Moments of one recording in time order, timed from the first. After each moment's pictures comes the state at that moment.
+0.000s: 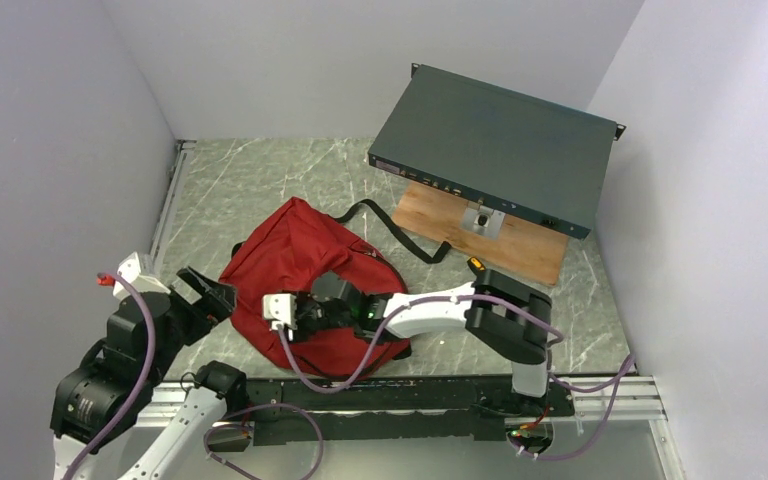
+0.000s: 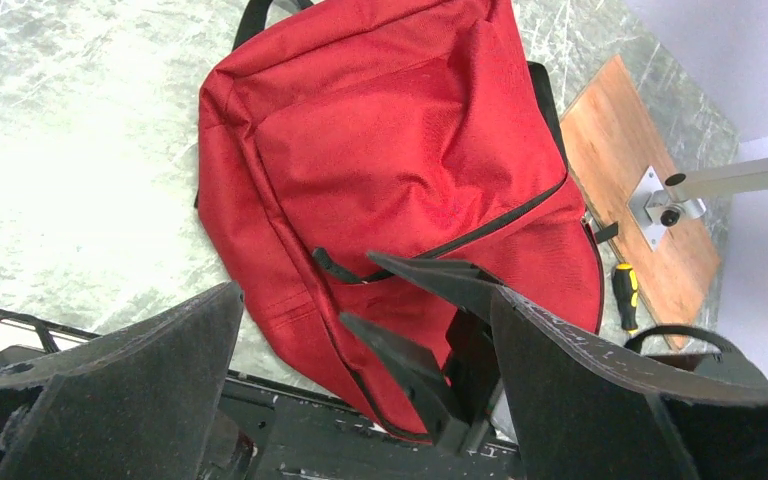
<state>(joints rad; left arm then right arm) -0.37 0.40 1.09 -1.25 -0.34 -0.86 1.25 1.86 1.06 0.49 -0.27 -0.41</state>
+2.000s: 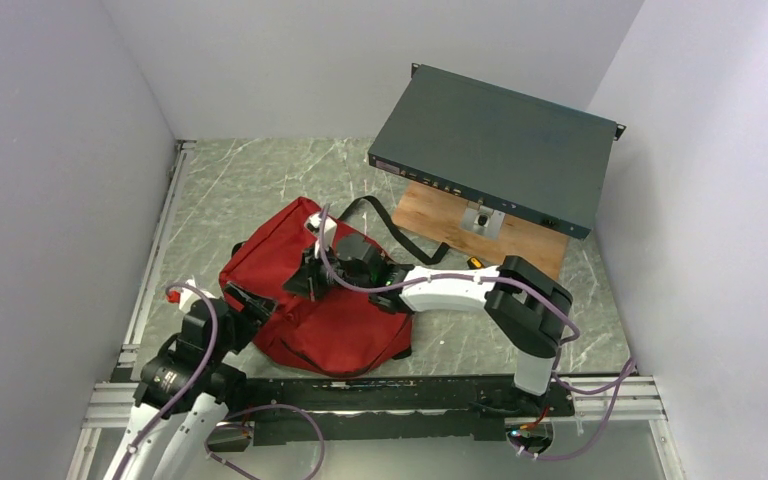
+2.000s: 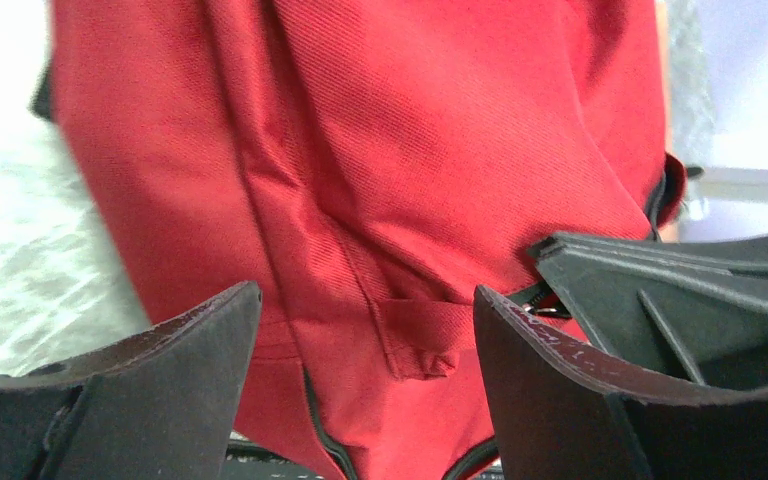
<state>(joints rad) -0.37 0.20 0.49 -0.95 -0.21 -1.13 1.08 1.82 1.11 0.47 -0.23 0.56</state>
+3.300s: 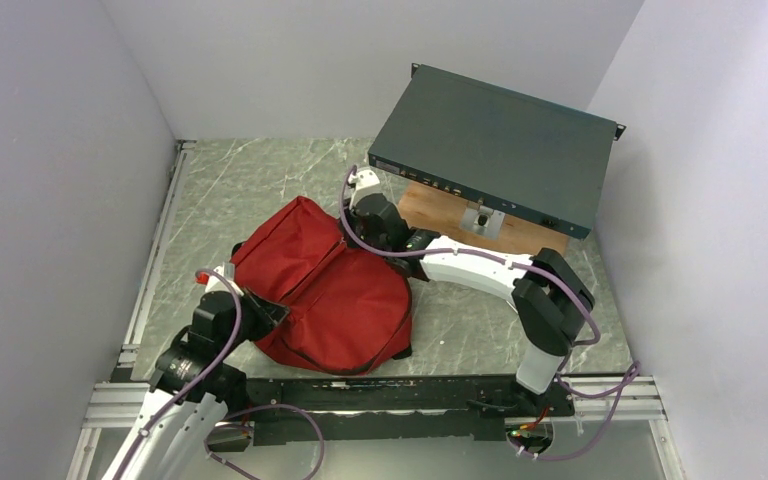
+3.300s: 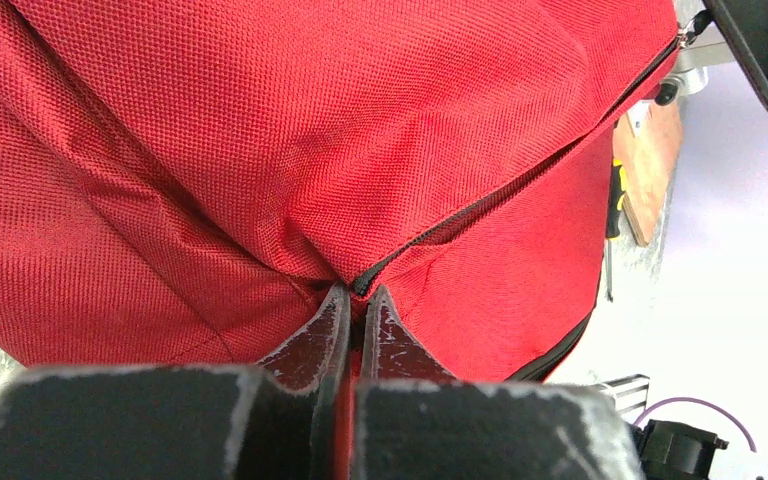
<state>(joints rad) -0.37 0.23 0.36 -0.68 0.01 -0.94 0.89 1.73 1.20 0.14 0.23 0.39</state>
